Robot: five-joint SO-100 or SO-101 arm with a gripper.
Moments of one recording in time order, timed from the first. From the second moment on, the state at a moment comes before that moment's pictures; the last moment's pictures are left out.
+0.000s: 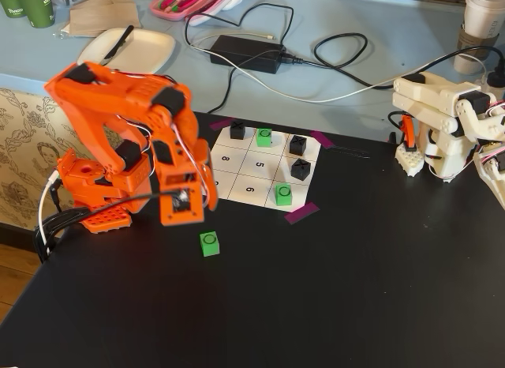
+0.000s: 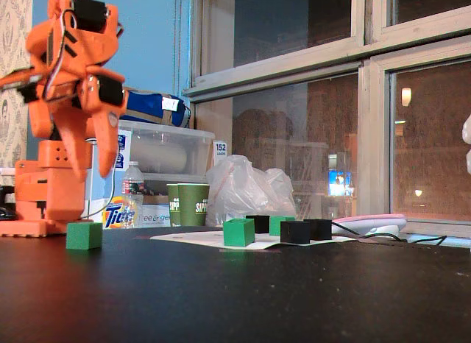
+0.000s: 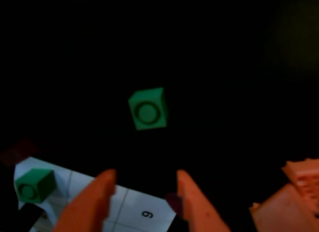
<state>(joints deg) 13.5 128.5 119.9 76.6 -25.9</state>
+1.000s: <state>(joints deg) 20.8 113.6 116.1 75.7 -33.9</state>
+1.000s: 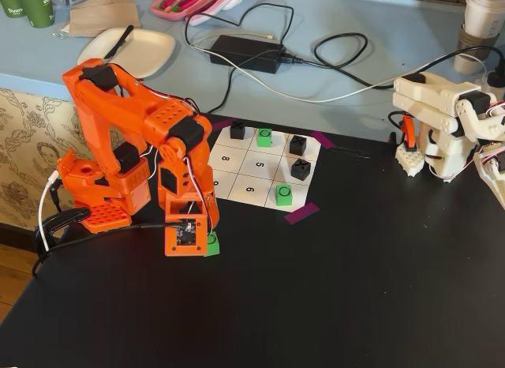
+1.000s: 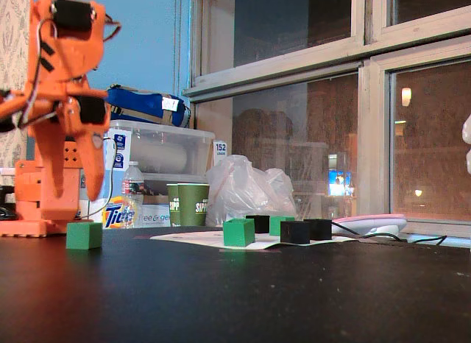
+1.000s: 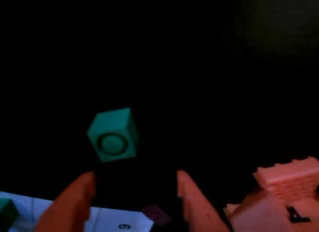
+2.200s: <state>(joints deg) 17.0 111.4 128.6 57.8 -32.3</state>
